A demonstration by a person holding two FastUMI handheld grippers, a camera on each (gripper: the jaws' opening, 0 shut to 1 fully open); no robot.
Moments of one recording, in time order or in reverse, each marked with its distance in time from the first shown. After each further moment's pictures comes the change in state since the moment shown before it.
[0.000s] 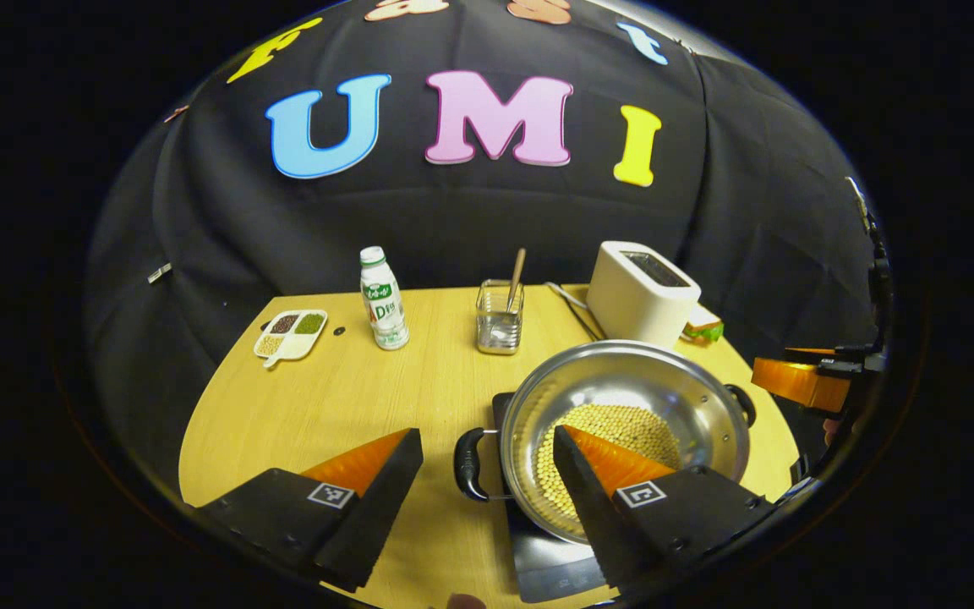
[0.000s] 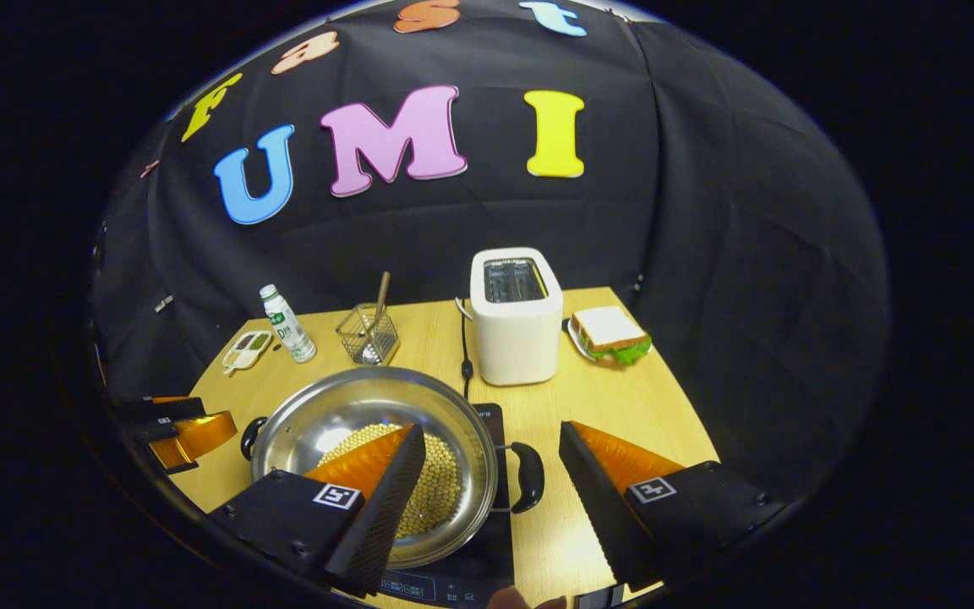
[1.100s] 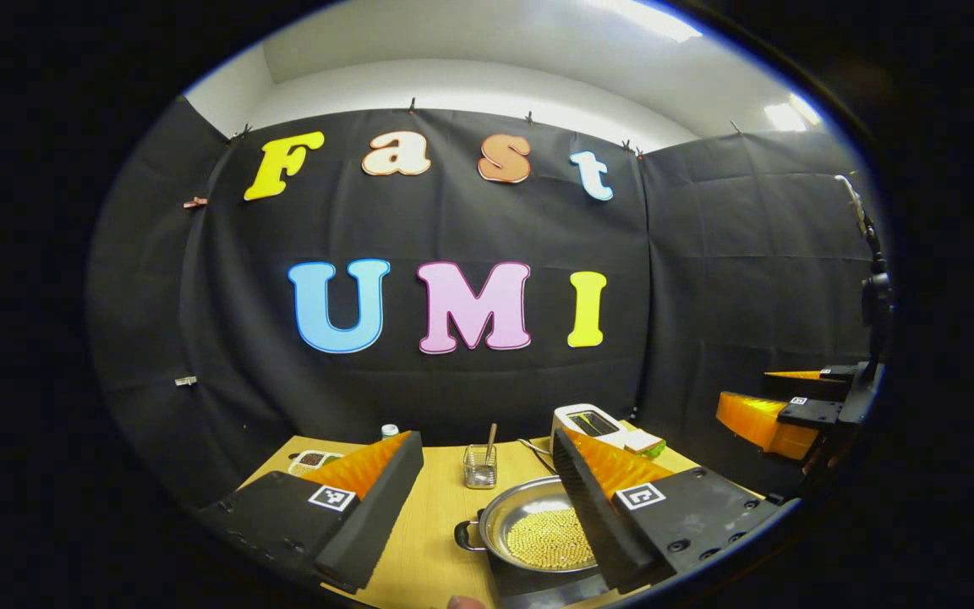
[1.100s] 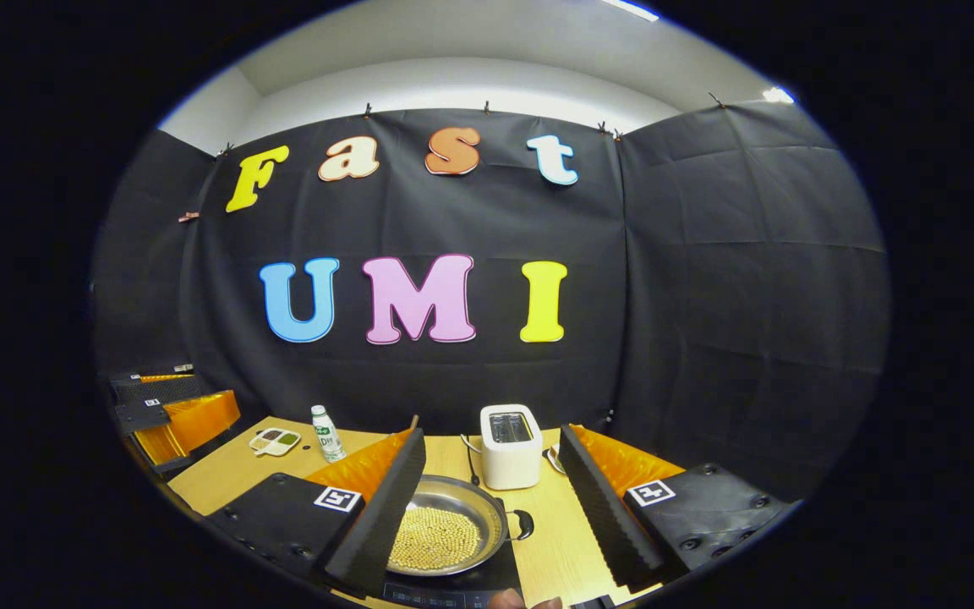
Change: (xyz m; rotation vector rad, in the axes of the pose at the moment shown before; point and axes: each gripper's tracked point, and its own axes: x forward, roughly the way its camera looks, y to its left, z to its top) left arm -0.185 -0.027 0.121 0.104 -0.532 -0.023; right arm -0.183 0.032 0.105 -0.012 -0.502 -0.050
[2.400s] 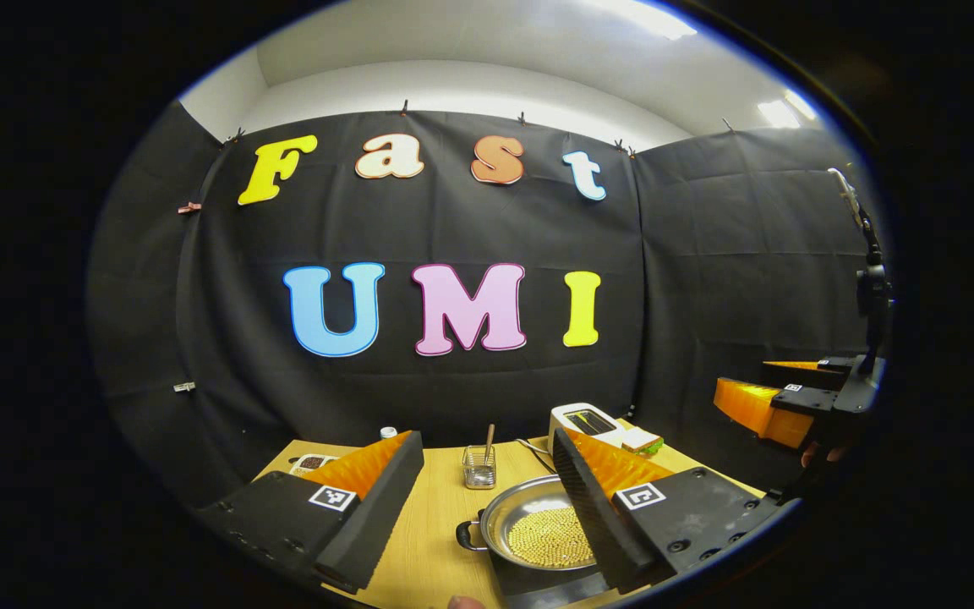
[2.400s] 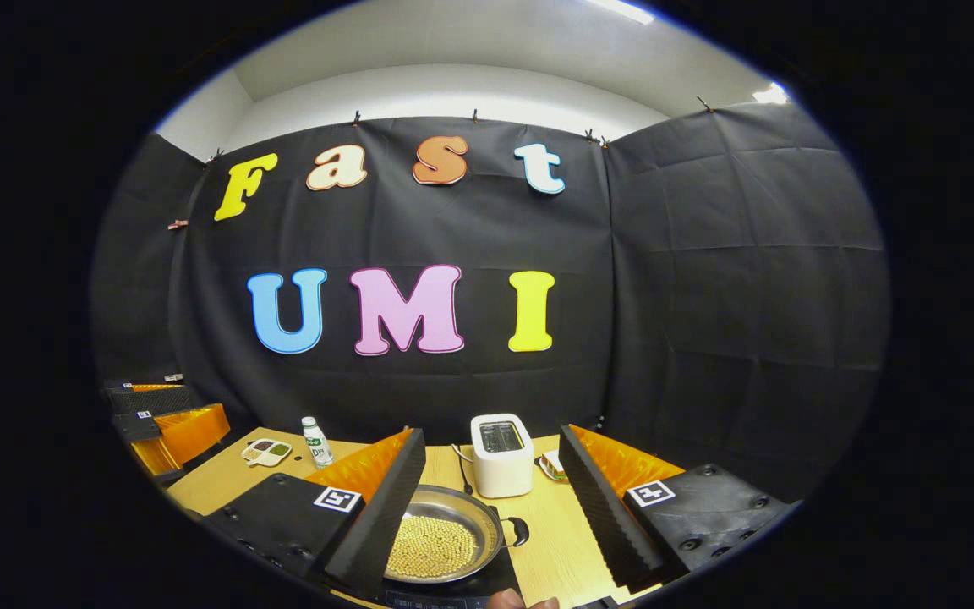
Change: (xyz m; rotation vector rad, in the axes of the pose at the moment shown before) left arm 0.001 -0.005 0.001 0.009 0.006 -0.017; right arm 0.003 -0.004 0.002 0.013 -0.022 -0.036
